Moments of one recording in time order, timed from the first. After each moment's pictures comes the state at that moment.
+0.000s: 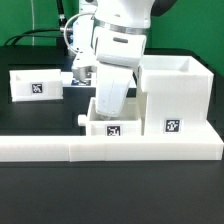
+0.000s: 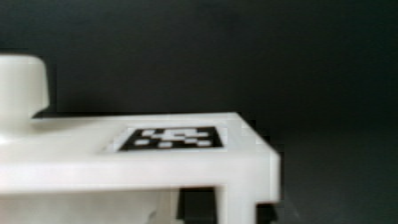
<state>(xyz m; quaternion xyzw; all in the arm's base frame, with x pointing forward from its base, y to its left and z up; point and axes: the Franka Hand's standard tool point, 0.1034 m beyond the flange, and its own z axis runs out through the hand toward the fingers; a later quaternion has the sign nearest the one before) 0.545 -0.003 0.009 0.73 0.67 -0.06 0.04</state>
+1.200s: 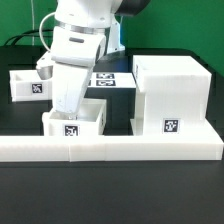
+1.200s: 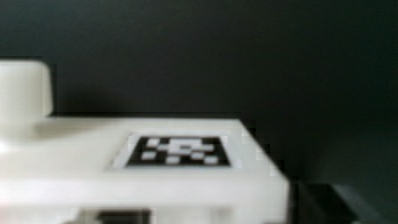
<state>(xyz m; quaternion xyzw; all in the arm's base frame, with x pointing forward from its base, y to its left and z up) 0.537 -0.059 0.011 0.74 0.67 -0.05 0.03</state>
